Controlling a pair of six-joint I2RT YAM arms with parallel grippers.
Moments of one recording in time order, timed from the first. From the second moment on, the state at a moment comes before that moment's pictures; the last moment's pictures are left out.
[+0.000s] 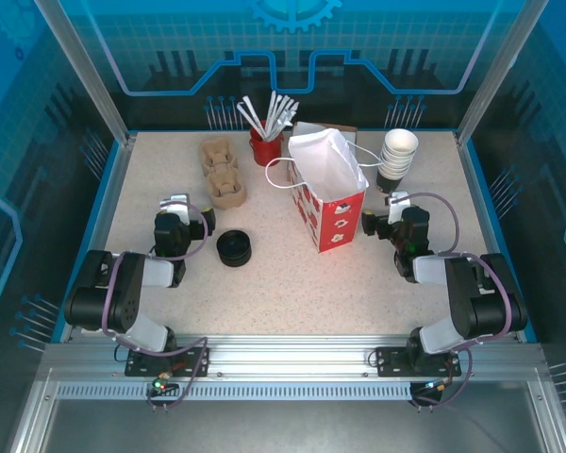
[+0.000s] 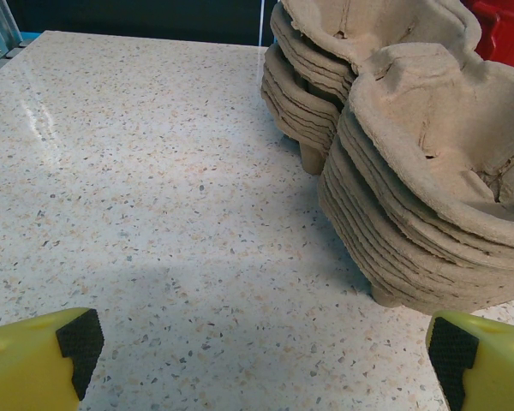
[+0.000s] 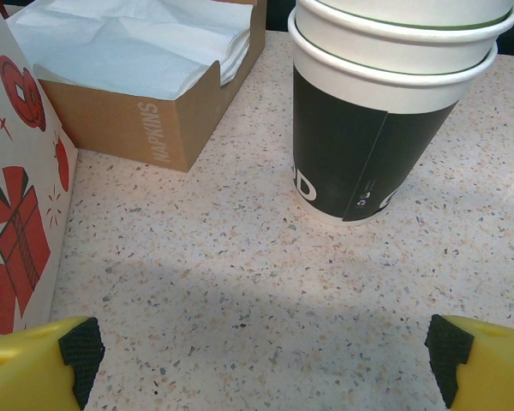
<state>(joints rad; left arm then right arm) -0.01 1.54 0.36 0.83 -0.07 -0.11 0.08 1.50 0.42 0.66 -0.01 -0.05</state>
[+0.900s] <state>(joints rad) -0.02 0.84 0.87 -0.38 -0.36 -0.54 -0.05 1.01 0.92 -0.35 0.11 0.28</state>
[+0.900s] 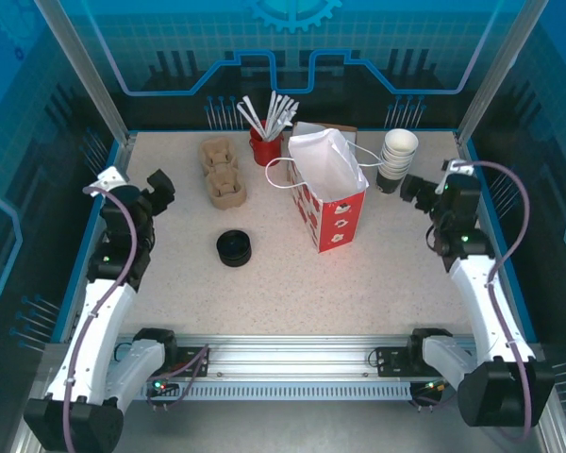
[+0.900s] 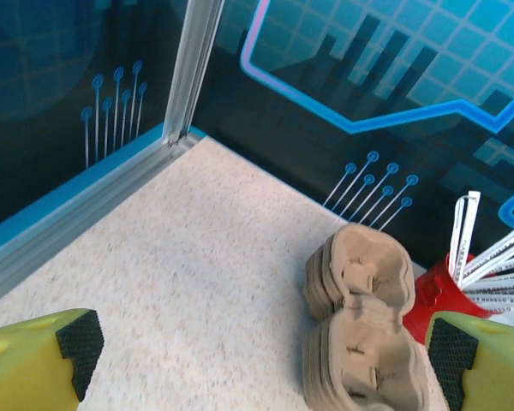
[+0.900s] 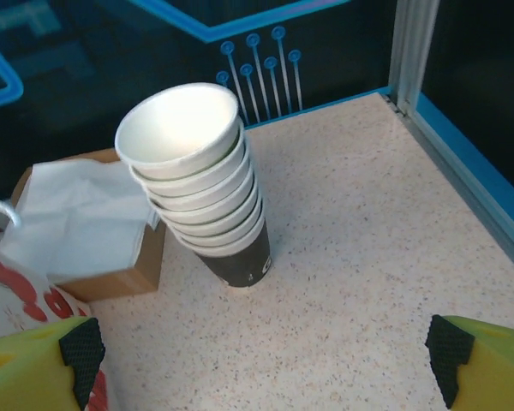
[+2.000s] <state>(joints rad) -0.02 1.10 1.20 -0.79 -0.03 -0.55 -0.07 1.98 2.04 -0.99 0.04 0.45</state>
